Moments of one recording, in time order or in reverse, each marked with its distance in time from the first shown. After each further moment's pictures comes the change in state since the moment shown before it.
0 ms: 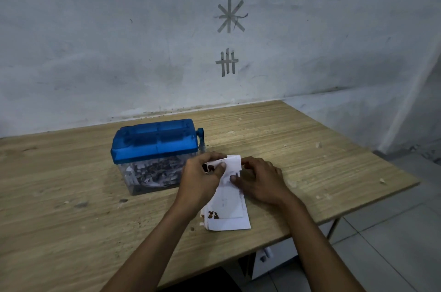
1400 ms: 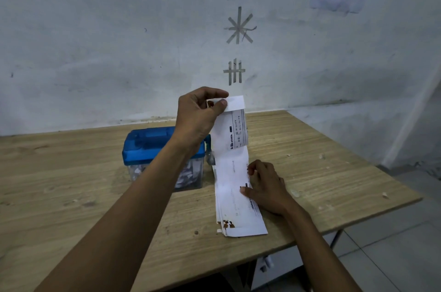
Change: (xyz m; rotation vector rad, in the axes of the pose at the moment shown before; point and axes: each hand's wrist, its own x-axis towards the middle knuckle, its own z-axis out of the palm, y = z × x) left_hand 0.064 0.095 -0.040 -0.343 0.076 0.238; right_hand -0.006 -0.002 -0.005 0.035 0.014 -0.033
